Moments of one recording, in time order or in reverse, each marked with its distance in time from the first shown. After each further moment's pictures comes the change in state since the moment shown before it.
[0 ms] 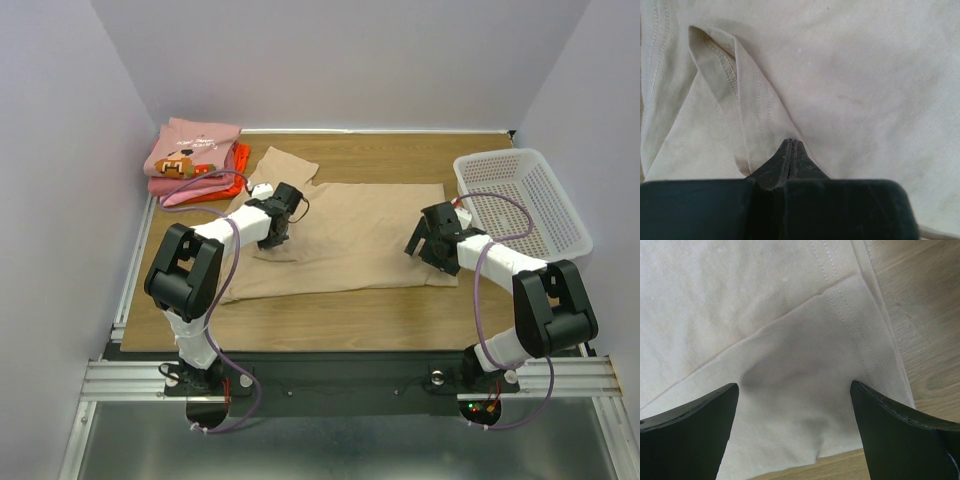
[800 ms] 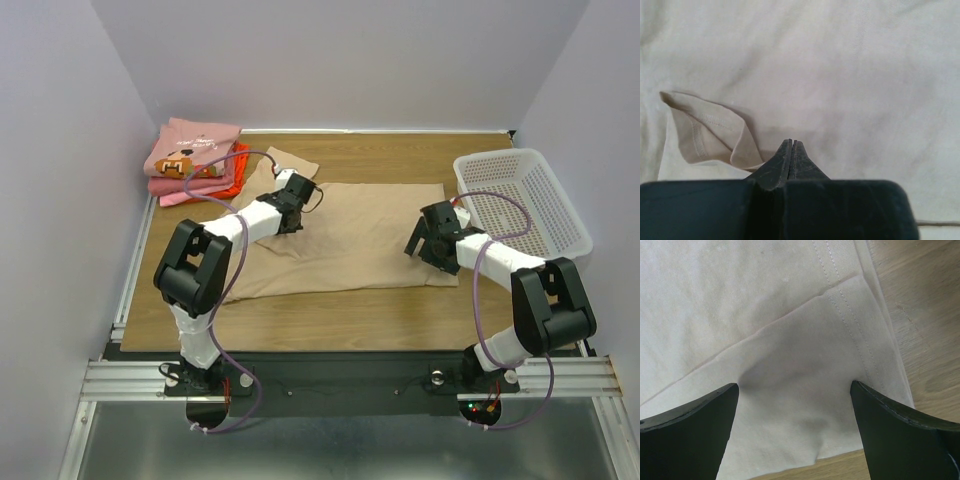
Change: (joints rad) left arm -0.043 0.042 0.094 0.150 0.032 0.275; right arm 0.000 0.017 0.007 0.008 0.000 -0.021
